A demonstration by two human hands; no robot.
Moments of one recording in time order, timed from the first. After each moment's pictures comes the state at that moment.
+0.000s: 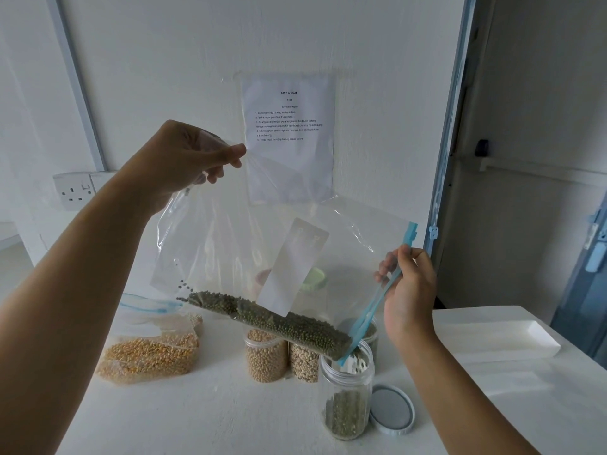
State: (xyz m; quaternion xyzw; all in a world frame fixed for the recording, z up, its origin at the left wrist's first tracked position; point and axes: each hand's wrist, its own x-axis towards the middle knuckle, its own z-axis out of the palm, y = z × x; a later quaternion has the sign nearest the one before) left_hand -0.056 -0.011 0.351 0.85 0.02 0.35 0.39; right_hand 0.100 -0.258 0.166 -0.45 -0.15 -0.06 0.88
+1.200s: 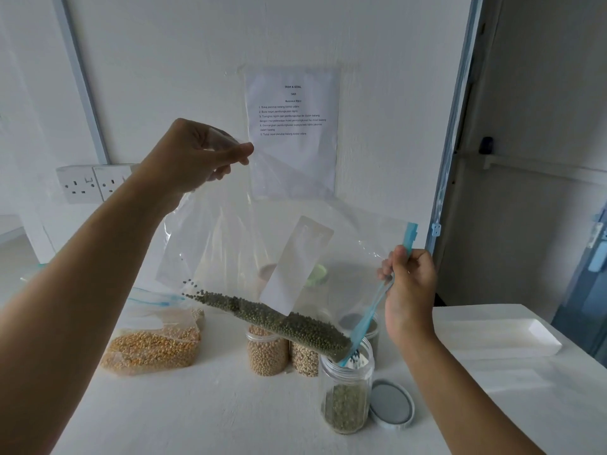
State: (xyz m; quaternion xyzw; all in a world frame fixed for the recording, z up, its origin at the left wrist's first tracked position) left_hand -0.054 -0.020 0.344 0.84 0.02 0.39 0.39; right_hand 0.110 -0.252 0.151 -0.47 -0.18 -0.11 0.86
